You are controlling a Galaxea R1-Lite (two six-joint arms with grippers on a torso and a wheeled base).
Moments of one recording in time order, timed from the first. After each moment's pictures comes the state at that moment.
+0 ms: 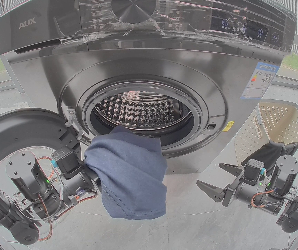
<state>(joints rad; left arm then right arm) -0.61 1.72 -0.23 -1.55 -0.07 -0.11 0.58 1.82 -0.13 -1.54 0.10 0.13</state>
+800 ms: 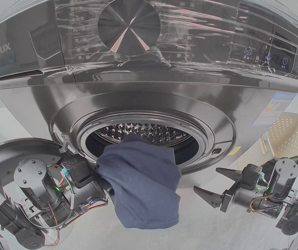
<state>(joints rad) -0.70 1.76 -0.23 -1.55 -0.03 -0.11 0.62 1.82 -0.11 -1.54 0.09 0.13</state>
